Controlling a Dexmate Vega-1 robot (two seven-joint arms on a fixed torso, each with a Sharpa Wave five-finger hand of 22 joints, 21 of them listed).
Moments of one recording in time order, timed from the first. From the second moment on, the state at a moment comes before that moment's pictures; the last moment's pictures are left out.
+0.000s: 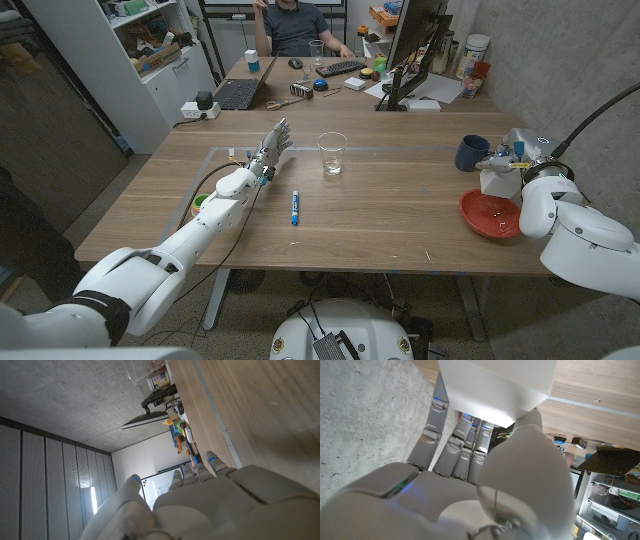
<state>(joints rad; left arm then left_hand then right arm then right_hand) 0.58 0.37 0.48 -0.92 -0.56 -0.30 -0.17 0.13 0.06 0.36 0.13 0.21 -0.09 -0.05 0.19 0.18 -0.08 -0.01 0.20 0.18 -0.14 -0.01 0.19 0.19 -0.13 -0.02 0.50 0.19 -1.32 -1.23 -0.21 -2.47 -0.20 -1.20 -0.38 1.10 -0.14 0.02 -0.08 0.32 0.94 0.09 0.52 0.36 0.87 0.01 0.43 0.33 1.17 -0.14 0.26 0.30 0.99 -0.13 0.85 0.20</state>
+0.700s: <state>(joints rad) 0.58 0.39 0.48 -0.93 -0.57 -0.30 -0.18 0.13 0.06 0.35 0.14 0.21 -0.09 -0.05 0.19 0.18 -0.08 -0.01 0.20 0.18 -0.14 -0.01 0.19 0.19 -0.13 -0.02 0.50 0.19 -1.16 -1.25 -0.40 -2.45 -0.16 -1.23 -0.39 1.10 -0.14 0.02 -0.07 0.31 0.95 0.09 0.52 0.36 0.88 0.01 0.43 0.33 1.17 -0.14 0.26 0.30 0.99 -0.13 0.85 0.20</state>
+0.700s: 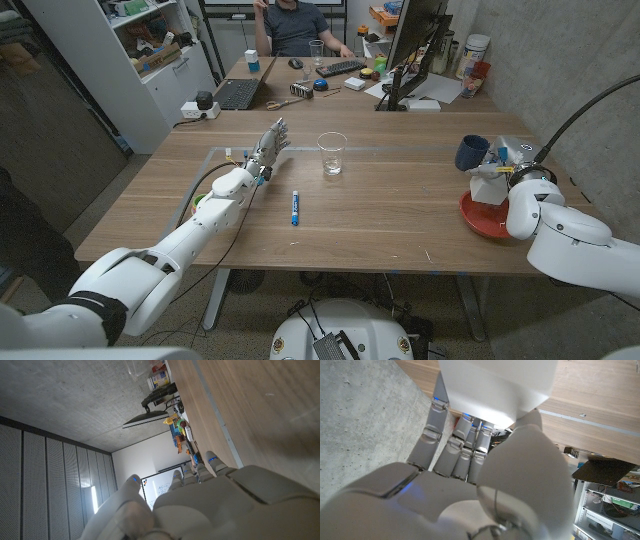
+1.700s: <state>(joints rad) 0.61 0.41 0.47 -0.99 -0.57 -0.27 -0.16 0.13 0.06 0.35 0.13 0.21 -0.09 -0.05 0.19 0.18 -0.08 -0.01 0.20 0.18 -0.14 -0.01 0.19 0.19 -0.13 -0.02 0.50 0.19 -1.06 -1.21 -0.55 -2.37 -0.15 -1.23 -0.42 1.10 -0.14 0.01 -0.06 0.31 0.95 0.08 0.52 0.36 0.88 0.00 0.42 0.34 1.17 -0.15 0.25 0.30 0.99 -0.13 0.86 0.20</state>
